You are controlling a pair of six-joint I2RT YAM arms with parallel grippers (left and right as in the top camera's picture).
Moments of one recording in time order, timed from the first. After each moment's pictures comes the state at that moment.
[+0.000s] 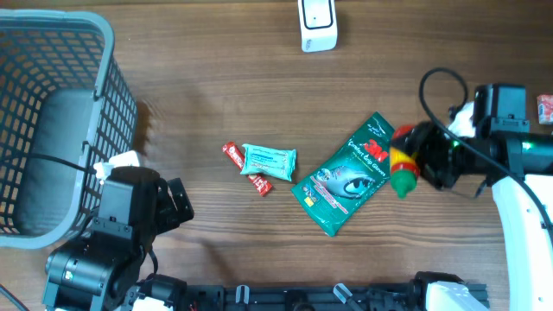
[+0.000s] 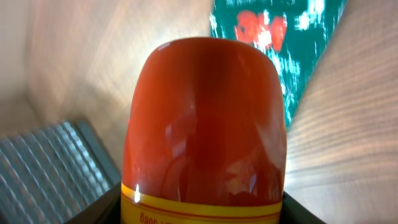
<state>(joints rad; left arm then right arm) -0.27 0.77 1.05 -1.31 -0.28 -0.54 -0.09 1.23 1.18 -1.14 -0.47 0.69</state>
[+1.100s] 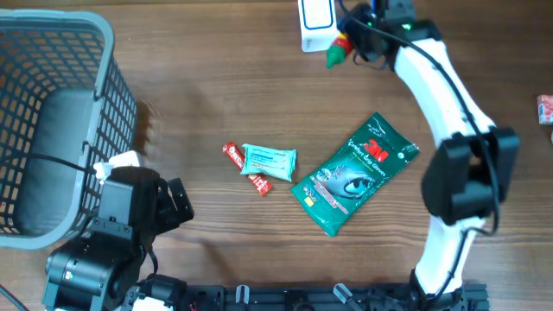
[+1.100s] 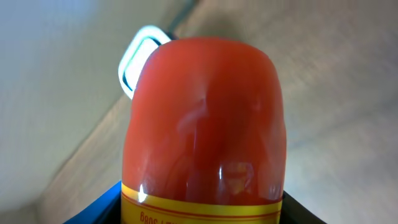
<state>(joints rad) -0.27 0.77 1.05 -1.31 -0.28 -0.54 0.21 2.12 1.87 -0.57 -0.07 0.93</state>
